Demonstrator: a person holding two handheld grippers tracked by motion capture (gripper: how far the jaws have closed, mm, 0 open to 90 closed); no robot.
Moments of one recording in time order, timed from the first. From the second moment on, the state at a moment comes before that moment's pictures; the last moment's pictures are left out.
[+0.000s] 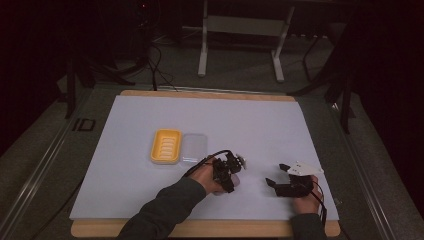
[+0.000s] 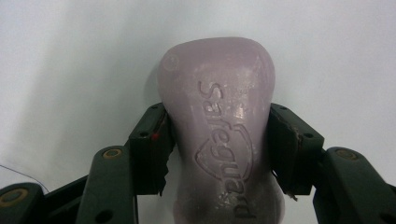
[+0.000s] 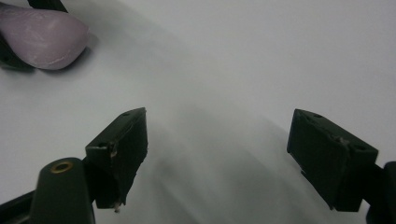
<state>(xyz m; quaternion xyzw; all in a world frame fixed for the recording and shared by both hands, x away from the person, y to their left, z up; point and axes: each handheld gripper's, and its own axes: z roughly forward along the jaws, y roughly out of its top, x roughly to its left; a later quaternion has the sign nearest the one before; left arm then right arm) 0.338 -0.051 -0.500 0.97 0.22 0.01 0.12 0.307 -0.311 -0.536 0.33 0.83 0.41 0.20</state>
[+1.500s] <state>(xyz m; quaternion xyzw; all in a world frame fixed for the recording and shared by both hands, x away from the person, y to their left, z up) 0.341 -0.051 -0.488 0.98 0.18 0.02 0.10 0.307 -0.310 -0.536 0.33 0.83 0.41 0.20</state>
